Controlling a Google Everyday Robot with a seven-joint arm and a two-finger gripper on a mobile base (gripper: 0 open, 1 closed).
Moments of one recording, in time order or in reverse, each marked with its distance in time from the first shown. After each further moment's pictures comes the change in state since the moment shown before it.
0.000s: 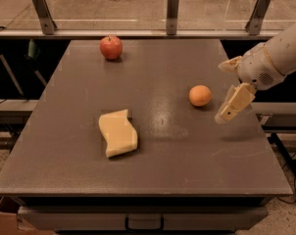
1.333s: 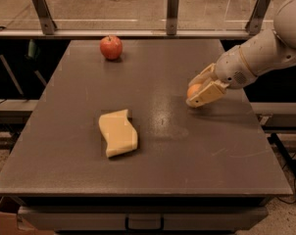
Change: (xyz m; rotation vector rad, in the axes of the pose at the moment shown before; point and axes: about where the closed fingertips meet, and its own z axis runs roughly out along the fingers) arm -0.040 -0.004 0.045 -0.075 -0.119 0.033
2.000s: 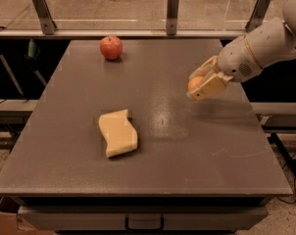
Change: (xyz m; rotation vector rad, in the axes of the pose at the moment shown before) arm -0.018 0.006 -0.020 -0.010 -0.025 -0.017
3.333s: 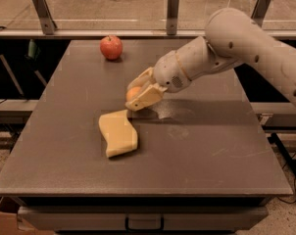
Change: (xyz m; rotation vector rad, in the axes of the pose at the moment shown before) arm -0.095 0.042 0.123 -0.182 -0.184 -0.118
